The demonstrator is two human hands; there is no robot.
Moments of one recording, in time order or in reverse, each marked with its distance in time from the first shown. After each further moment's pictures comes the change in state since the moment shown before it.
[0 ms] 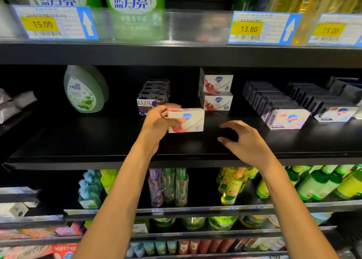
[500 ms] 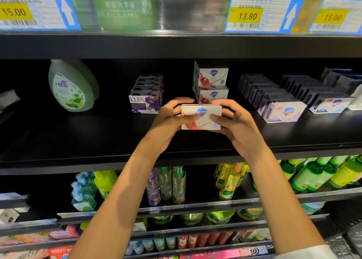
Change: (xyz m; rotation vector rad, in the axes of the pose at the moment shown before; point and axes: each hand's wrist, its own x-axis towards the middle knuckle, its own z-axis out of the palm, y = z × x) left_hand -0.004 0.006 0.031 -0.120 -0.239 -0.027; right_hand 0.013 -0.031 0.001 1.050 -0.006 0.118
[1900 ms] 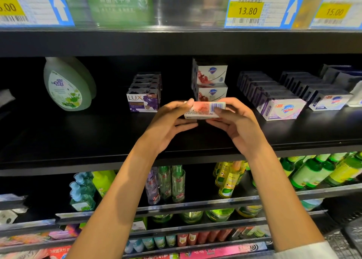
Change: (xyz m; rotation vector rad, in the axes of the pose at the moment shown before) left_hand -0.004 0.005 0.004 -0.181 0.019 -0.099; right_hand 0.000 -0.003 0.002 0.096 0.074 0.018
